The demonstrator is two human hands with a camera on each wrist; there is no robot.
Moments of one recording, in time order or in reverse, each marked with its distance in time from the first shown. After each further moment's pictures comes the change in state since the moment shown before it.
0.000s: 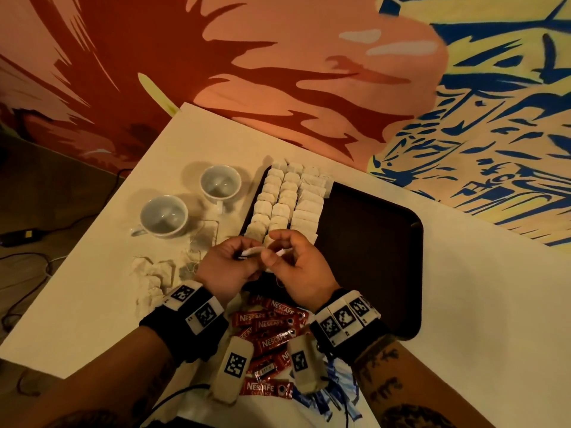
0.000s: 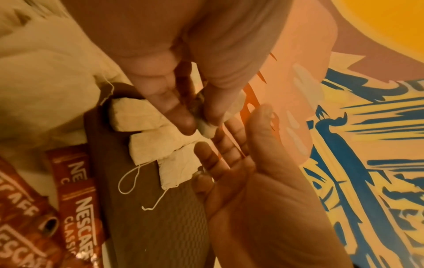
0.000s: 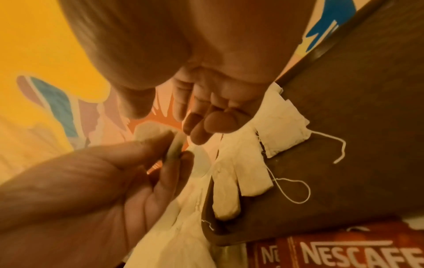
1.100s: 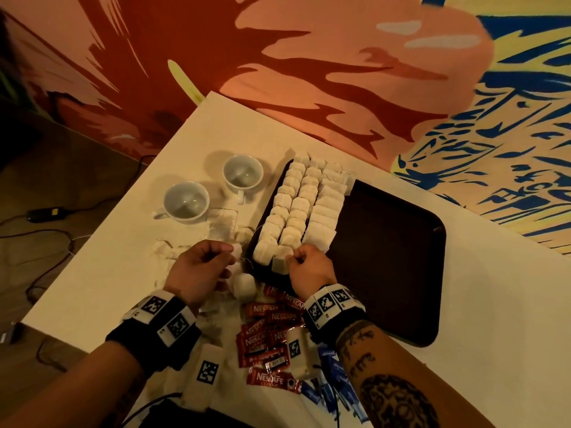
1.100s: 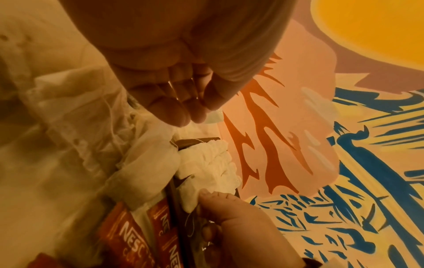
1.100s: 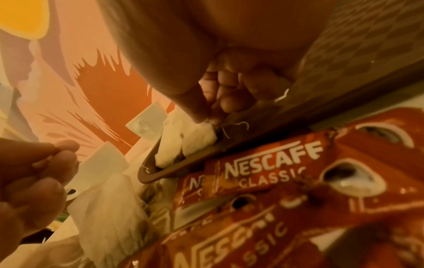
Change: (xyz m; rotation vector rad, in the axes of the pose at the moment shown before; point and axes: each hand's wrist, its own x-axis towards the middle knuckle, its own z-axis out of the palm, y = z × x) left_hand -0.015 -0.019 -0.060 0.026 0.236 -0.092; right_hand 0.023 0.044 0.020 -0.438 0.091 0.417
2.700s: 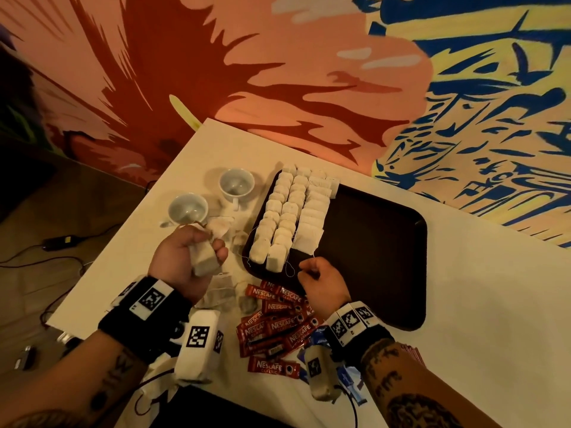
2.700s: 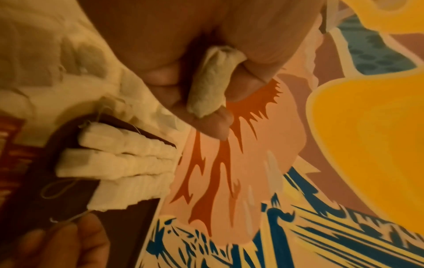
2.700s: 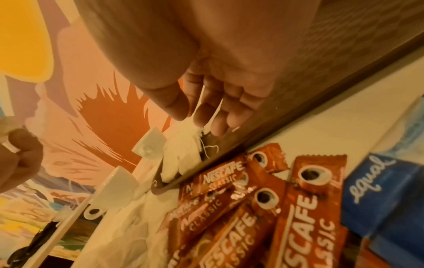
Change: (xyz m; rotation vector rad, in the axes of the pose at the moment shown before) left_hand -0.053 0.055 -0.003 -0.790 -0.120 0.009; right_hand -0.047 0.042 -0.024 0.233 0.014 -0.134
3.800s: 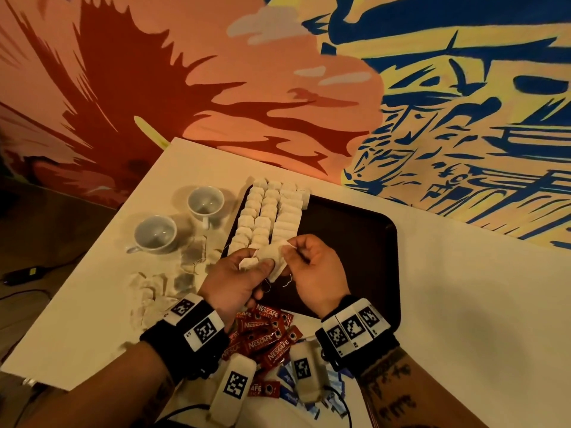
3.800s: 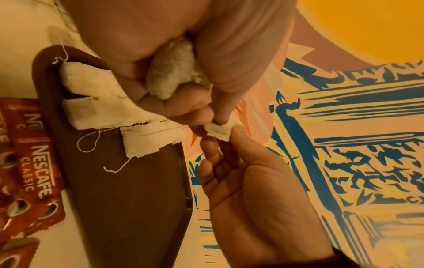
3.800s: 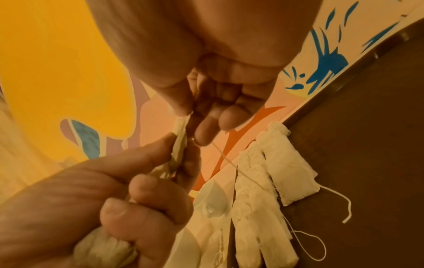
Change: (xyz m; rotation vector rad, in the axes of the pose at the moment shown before) left_hand 0.002 -0.077 0.049 0.672 -0.181 -0.004; right_hand -0.022 -0.070 -0.054 0.276 0.129 -0.241
